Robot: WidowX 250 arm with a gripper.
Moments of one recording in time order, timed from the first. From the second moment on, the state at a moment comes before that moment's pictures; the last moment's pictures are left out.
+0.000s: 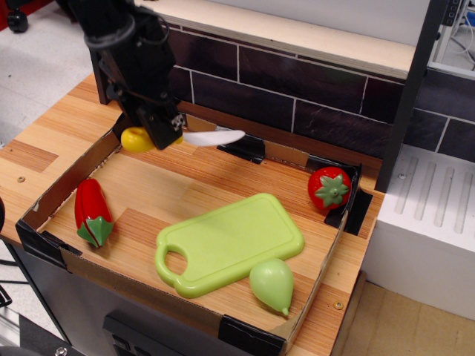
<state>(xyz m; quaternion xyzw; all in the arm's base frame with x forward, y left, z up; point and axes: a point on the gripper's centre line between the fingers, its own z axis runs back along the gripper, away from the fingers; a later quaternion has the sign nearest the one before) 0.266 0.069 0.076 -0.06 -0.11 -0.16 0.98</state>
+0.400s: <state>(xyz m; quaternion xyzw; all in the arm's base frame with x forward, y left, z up) 0.237 0.052 0.078 -0.05 -0.13 -0.22 0.96</state>
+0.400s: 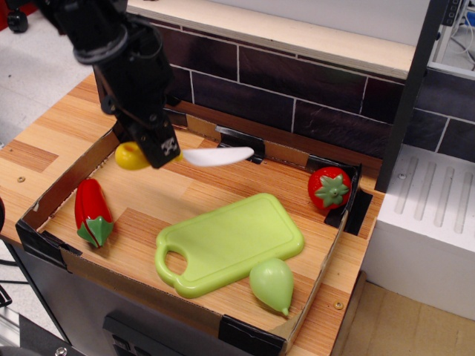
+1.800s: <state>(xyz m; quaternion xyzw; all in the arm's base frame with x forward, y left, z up) 0.209 0.017 0.024 -0.06 -0.06 -0.19 0.98</state>
